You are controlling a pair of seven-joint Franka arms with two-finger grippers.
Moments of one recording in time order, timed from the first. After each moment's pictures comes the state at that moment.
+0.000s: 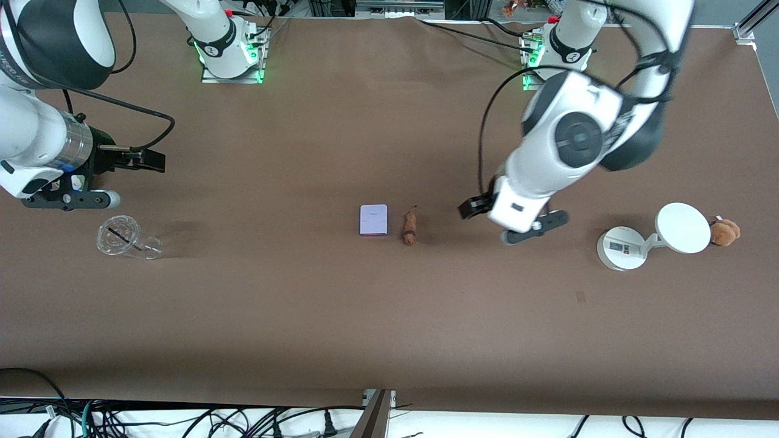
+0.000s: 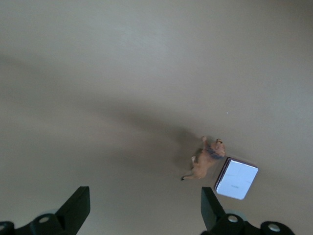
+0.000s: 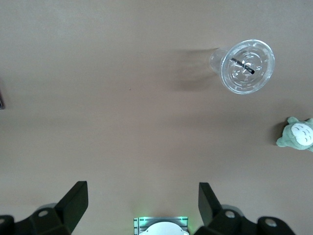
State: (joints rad) left arm -0.36 0.47 -0.16 -1.52 -0.08 1.94 -0.85; right arm 0.18 0.23 -0.07 -1.45 -0.01 1.43 0.11
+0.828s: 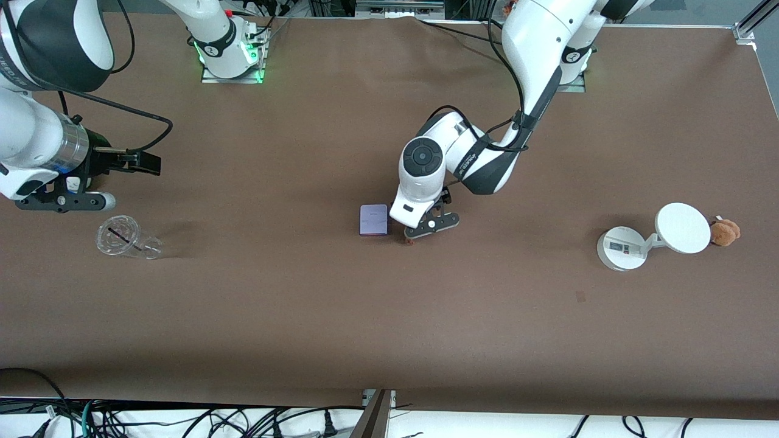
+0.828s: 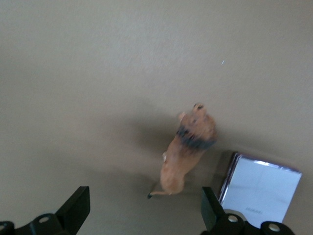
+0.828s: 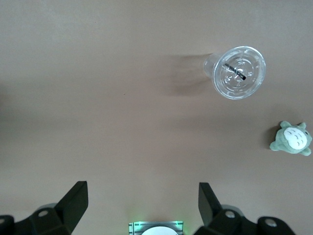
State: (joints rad) left arm -0.56 0.73 -0.15 -1.47 0.08 2.13 -1.05; right arm 0.17 0.23 -0.08 -1.45 -0.03 1.45 0.08
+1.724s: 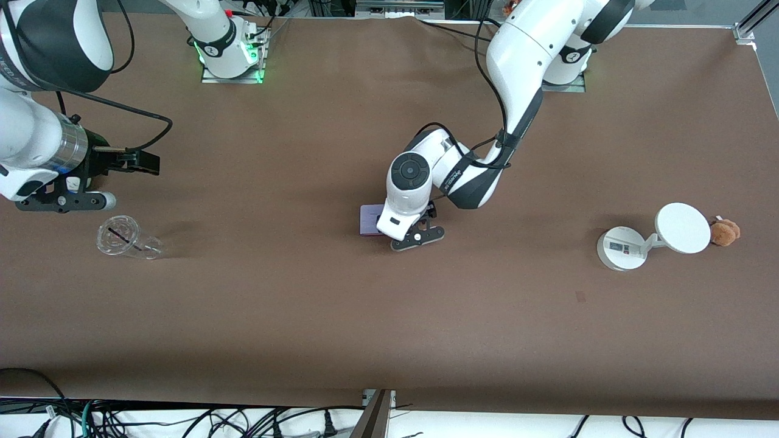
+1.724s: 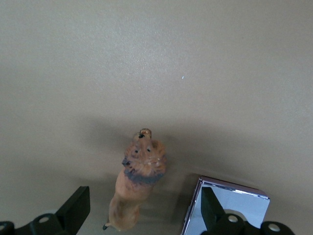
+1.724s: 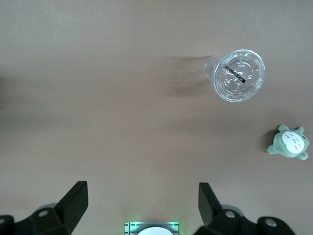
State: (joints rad) left arm -0.59 0.86 -0.14 -1.32 0.08 2.16 -1.05; right arm 0.17 0.23 -0.08 -1.45 -0.03 1.45 0.07
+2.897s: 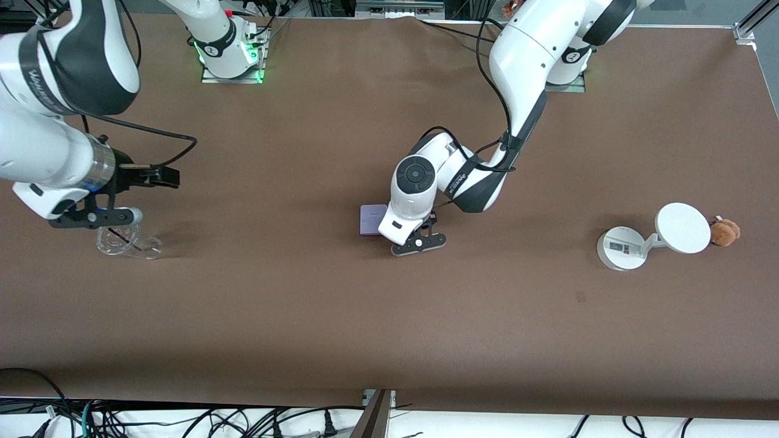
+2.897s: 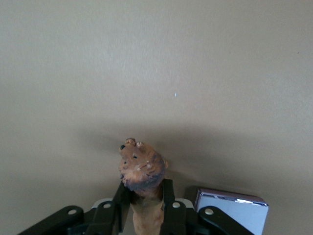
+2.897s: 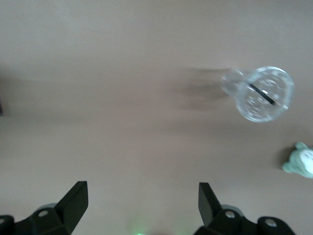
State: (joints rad) left arm -0.57 0.87 -0.13 -1.30 0.09 2.18 -0.94; right arm 0.21 0.30 -0.07 -1.45 0.00 1.53 0.07
